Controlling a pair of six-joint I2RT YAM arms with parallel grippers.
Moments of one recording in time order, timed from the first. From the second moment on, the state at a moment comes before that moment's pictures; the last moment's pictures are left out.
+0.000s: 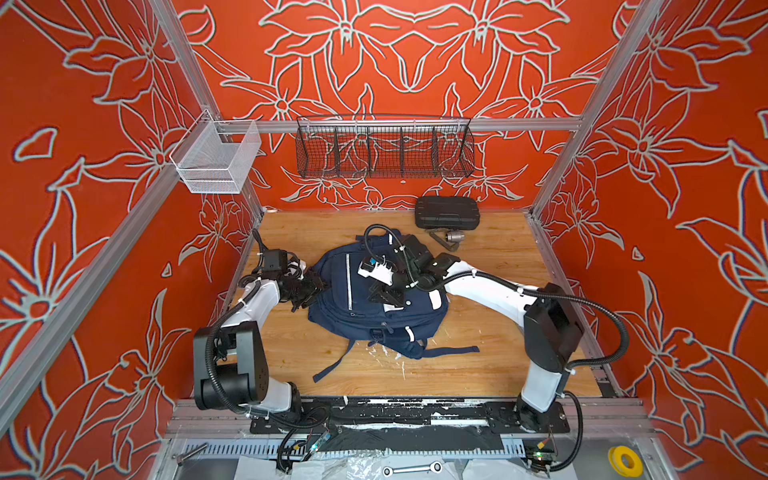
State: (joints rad) left arm 0.20 1.45 0.90 -0.58 0.62 -0.44; right arm 0.81 1.83 1.44 -0.47 -0.52 -0.37
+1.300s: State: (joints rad) left arm 0.14 1.13 0.83 -0.62 0.53 -0.35; right arm 0.98 1.88 1.27 -0.26 0.00 -0.48
